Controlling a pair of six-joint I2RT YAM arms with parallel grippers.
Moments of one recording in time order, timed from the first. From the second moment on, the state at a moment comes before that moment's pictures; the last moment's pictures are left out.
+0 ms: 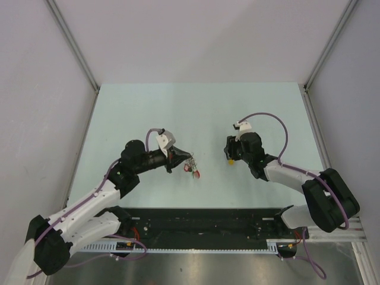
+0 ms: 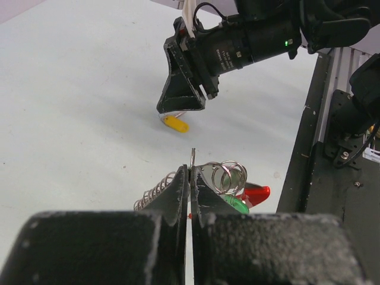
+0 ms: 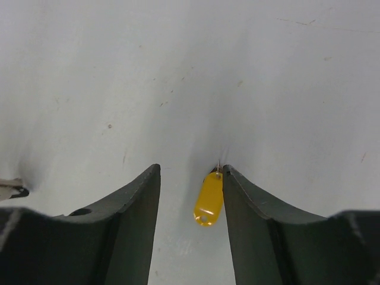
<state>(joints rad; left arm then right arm) -0.63 0.89 0.56 0.20 0.51 -0.06 0.53 1.36 0.58 0.25 0.07 0.26</state>
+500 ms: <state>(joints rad) -0.62 0.89 0.55 0.21 0.51 -0.07 0.53 1.48 0.58 0.32 0.15 0.26</state>
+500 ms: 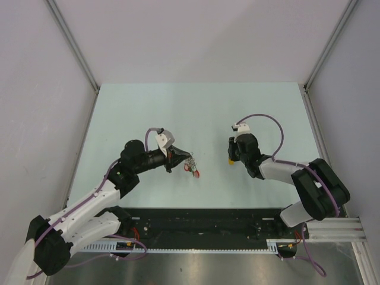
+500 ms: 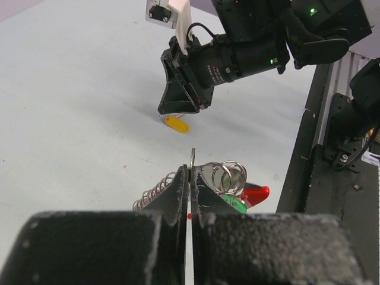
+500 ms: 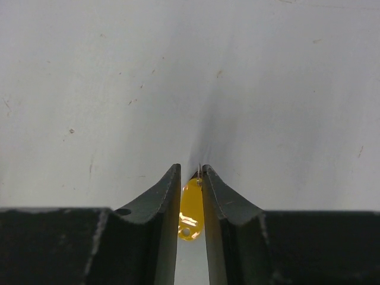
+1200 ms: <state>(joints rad) -0.61 0.90 0.55 0.21 0.51 -0.08 0.56 1.53 0.58 0.31 0.19 0.27</state>
